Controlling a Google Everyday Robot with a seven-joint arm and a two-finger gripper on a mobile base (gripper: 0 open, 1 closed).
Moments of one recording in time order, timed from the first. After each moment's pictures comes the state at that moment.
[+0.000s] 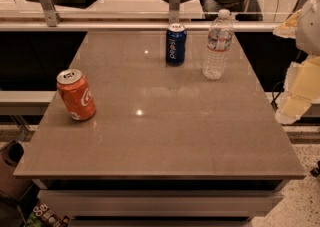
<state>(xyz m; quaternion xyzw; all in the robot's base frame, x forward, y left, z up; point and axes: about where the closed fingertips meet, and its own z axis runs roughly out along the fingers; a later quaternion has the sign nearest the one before) 0.438 -0.213 0.990 -0.60 0.78 -0.05 0.18</state>
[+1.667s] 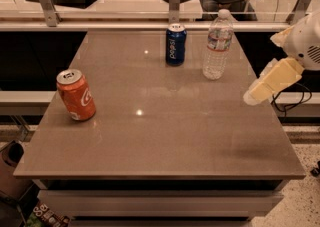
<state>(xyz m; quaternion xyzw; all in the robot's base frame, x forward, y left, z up) 0.504 -0.220 0.952 -0.47 0.82 0.04 0.31</state>
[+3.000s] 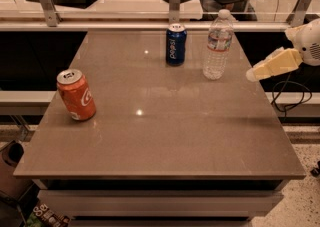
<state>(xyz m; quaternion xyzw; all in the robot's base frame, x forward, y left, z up) 0.583 -0.268 0.939 -0.37 0.82 0.07 0.42</state>
